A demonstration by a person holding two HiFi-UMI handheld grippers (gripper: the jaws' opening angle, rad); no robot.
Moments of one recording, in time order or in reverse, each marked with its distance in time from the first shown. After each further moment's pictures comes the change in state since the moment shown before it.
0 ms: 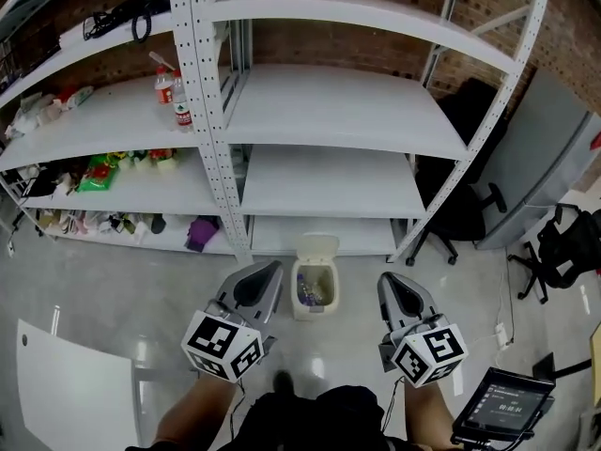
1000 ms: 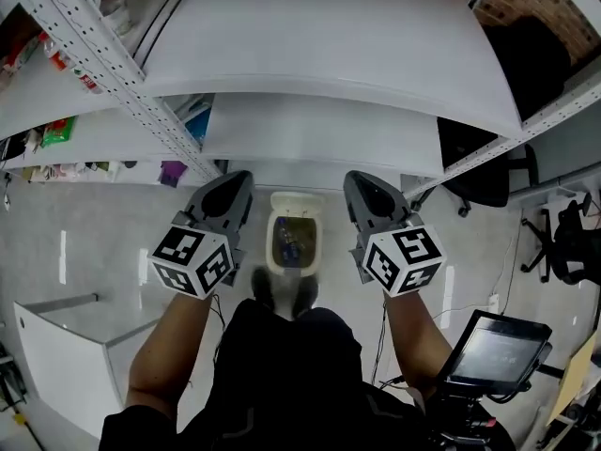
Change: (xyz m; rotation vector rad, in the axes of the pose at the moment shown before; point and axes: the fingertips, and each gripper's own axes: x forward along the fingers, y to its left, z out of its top) left arm 0.262 0.149 -0.091 -0.108 0.230 0.144; right arm 0.271 -0.185 -0.078 0.081 0.197 0.149
